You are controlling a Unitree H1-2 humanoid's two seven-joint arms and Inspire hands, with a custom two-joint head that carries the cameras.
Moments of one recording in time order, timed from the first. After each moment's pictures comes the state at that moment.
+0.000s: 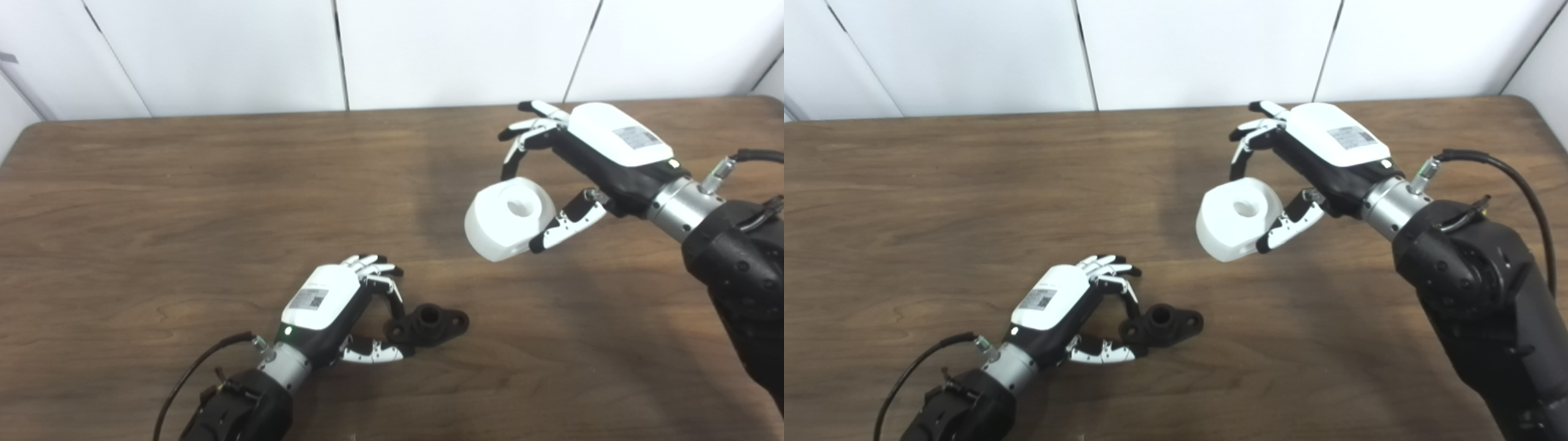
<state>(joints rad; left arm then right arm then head) 0.08 0.25 -0.41 -0.36 0.87 0.06 -0.28 -0.34 -0.54 0.19 -0.66 -0.66 0.34 0.66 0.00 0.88</state>
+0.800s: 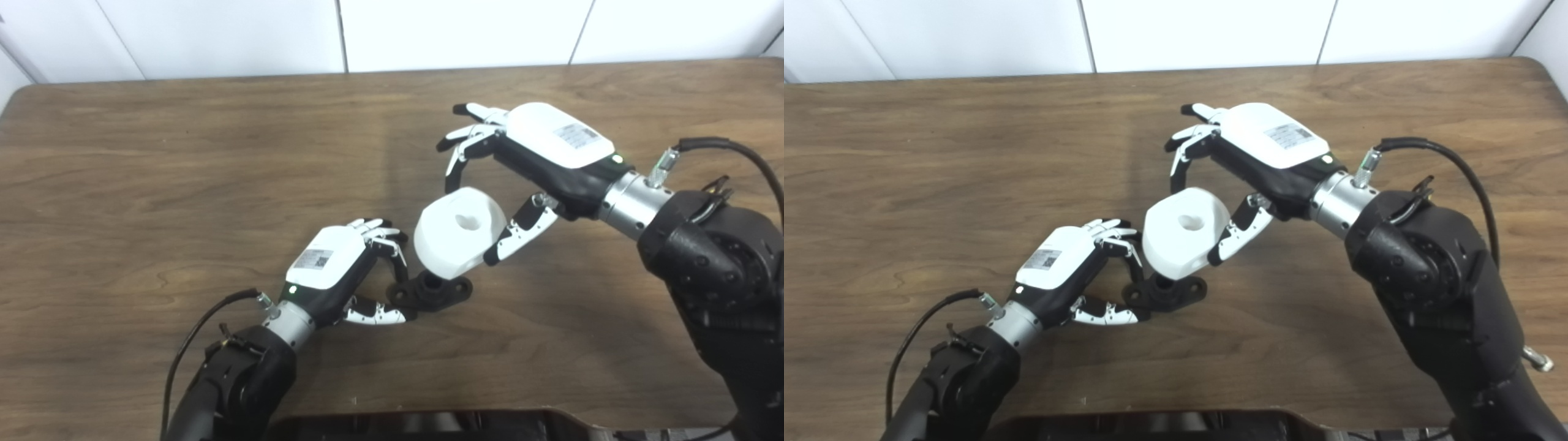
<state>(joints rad) 0.06 0.24 -0.41 -0.36 0.87 0.07 -0.33 -0.35 -0.43 0.29 -0.73 -0.68 0.34 0.78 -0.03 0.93</state>
